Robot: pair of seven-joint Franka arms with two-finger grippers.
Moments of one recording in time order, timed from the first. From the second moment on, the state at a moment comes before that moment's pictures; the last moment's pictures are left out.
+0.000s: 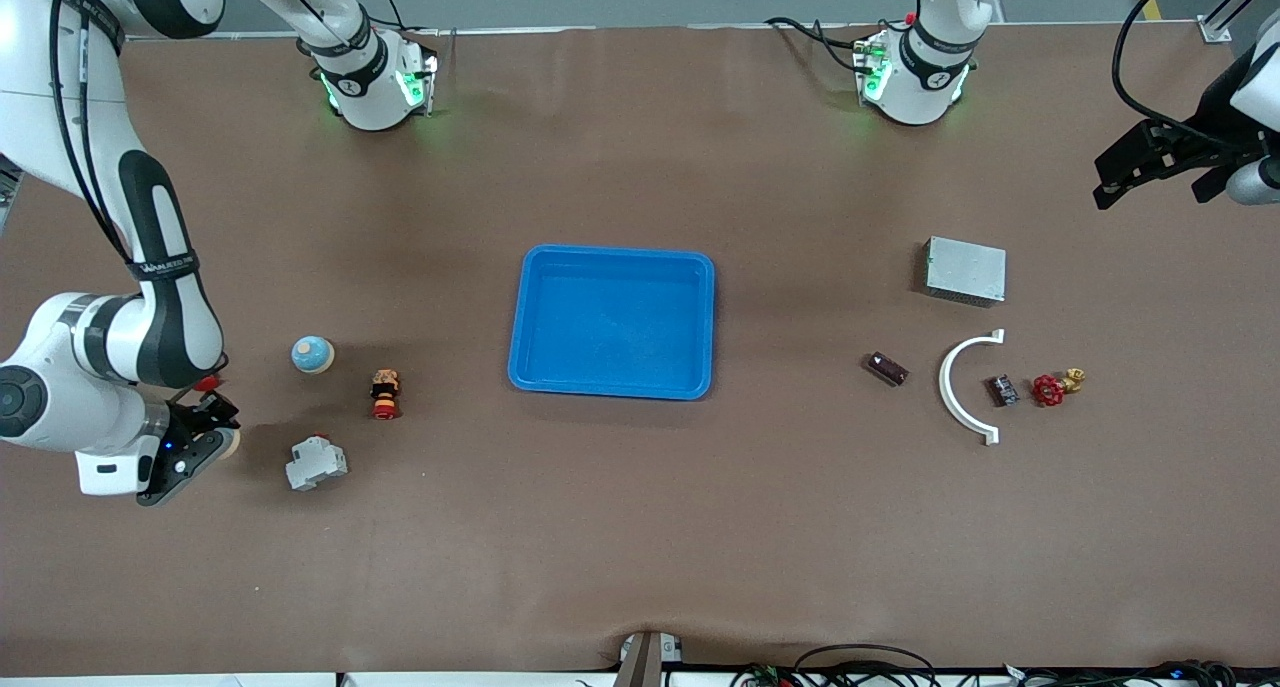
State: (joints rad) left arm -0.01 -0.05 -0.09 -1.52 0.03 1.51 -0.14; right arm -0.16 0.71 -0.01 -1.50 -0.11 2.17 -0.93
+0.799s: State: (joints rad) left arm -0.01 -0.05 -0.09 -1.53 0.03 1.51 -0.14; right arm -0.19 0.81 -0.01 -1.50 -0.12 2.26 -0.97
